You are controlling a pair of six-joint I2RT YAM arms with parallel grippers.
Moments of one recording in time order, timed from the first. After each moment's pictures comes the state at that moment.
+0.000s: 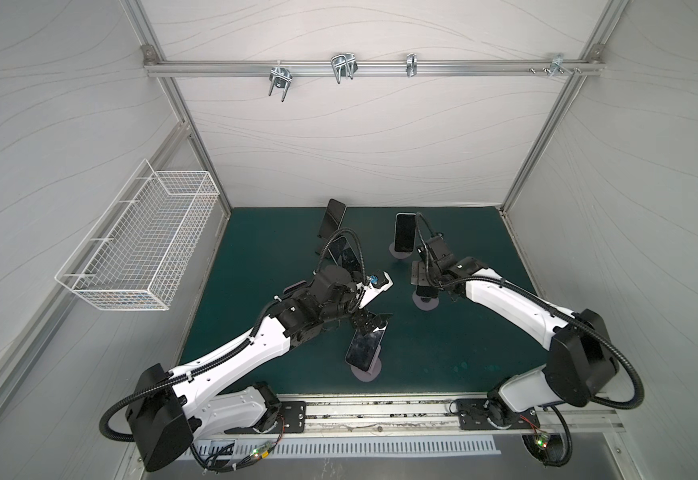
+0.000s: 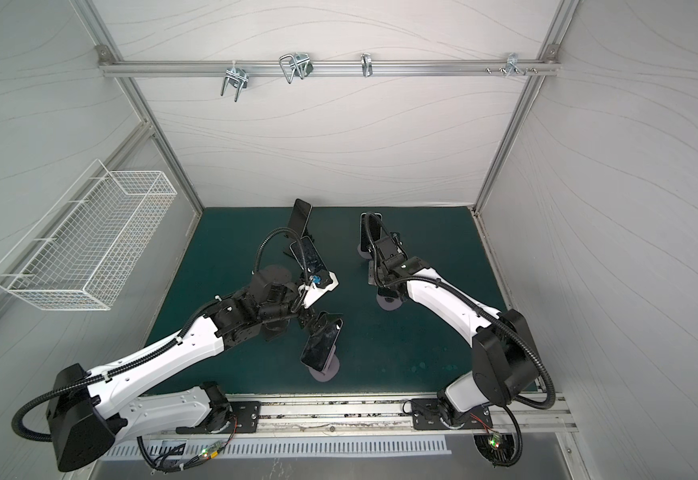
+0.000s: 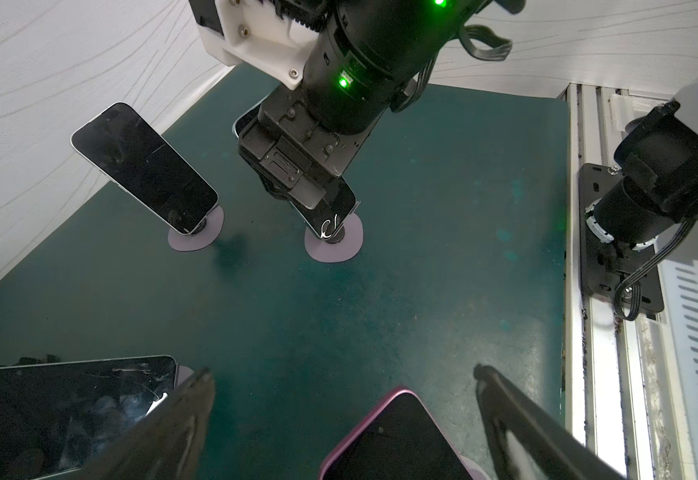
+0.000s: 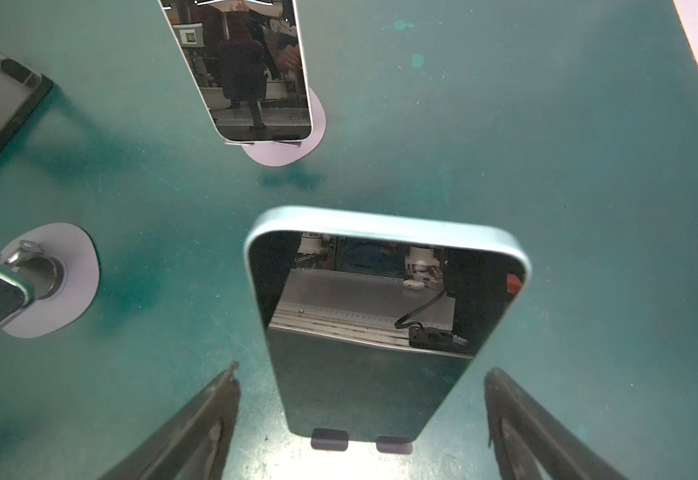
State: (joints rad) left arm -0.79 1.13 0.85 -0.25 0.26 0.26; right arm 0.62 1.48 1.11 -0.61 0.39 0.51
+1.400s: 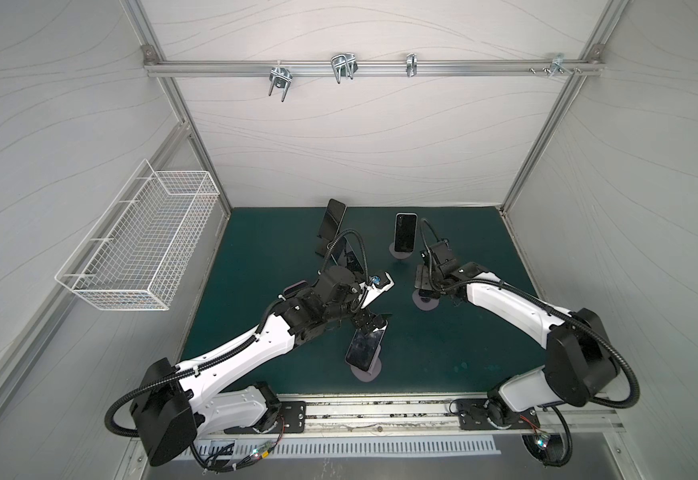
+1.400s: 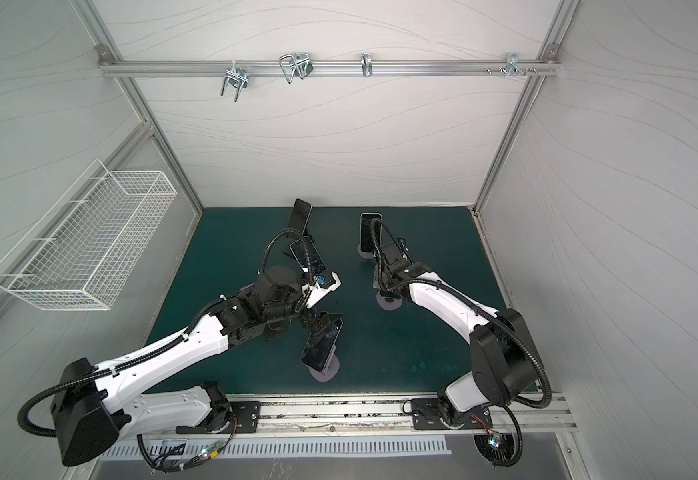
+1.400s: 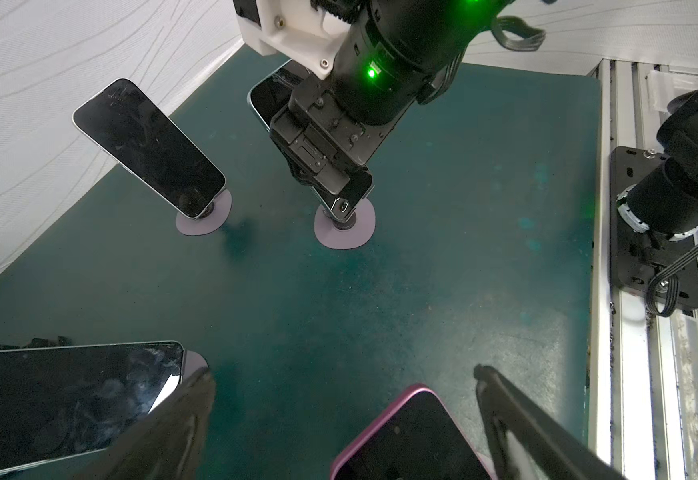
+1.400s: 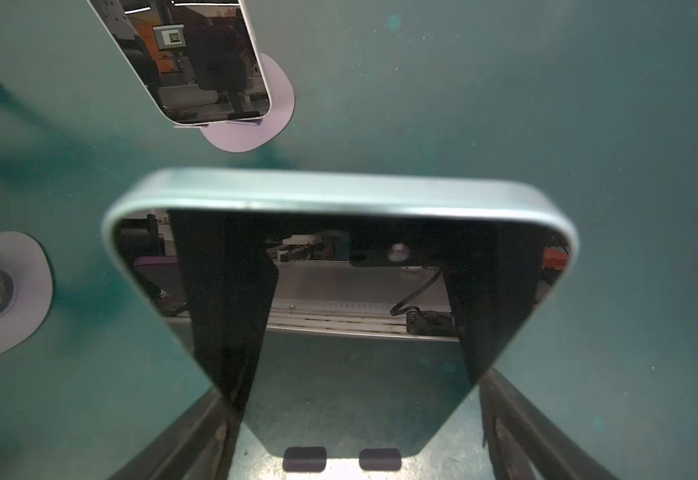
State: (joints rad) left arm -0.80 1.16 0.85 -0.25 0.21 0.27; right arm 0.58 1.48 1.02 -0.56 0.37 0.55
